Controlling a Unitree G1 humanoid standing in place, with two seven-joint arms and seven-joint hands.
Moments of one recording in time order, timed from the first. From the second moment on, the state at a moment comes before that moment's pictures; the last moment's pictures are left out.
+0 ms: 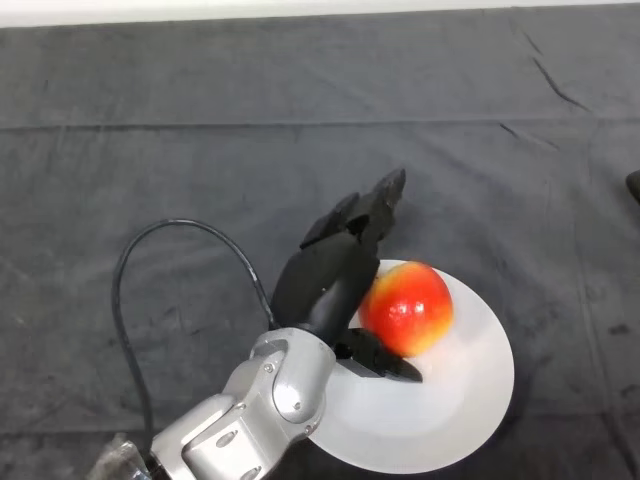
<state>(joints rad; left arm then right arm) -0.49 0.30 -0.80 0.09 0.16 0.29 0.44 -0.78 -0.53 -0.72 1.22 0.70 0.62 0.63</state>
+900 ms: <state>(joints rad) -0.30 0.42 -0.41 -0.11 0.13 0.23 0.48 -0.78 -0.53 -0.72 1.22 0.70 0.62 0.63</state>
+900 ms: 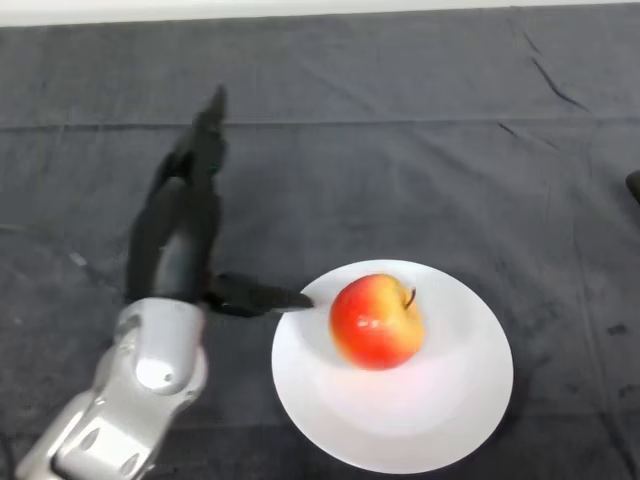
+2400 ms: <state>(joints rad) 0.04 0.49 0.35 -0.11 -0.02 -0.06 0.57 -0.78 -0.53 -0.72 1.22 0.70 0.62 0.63</state>
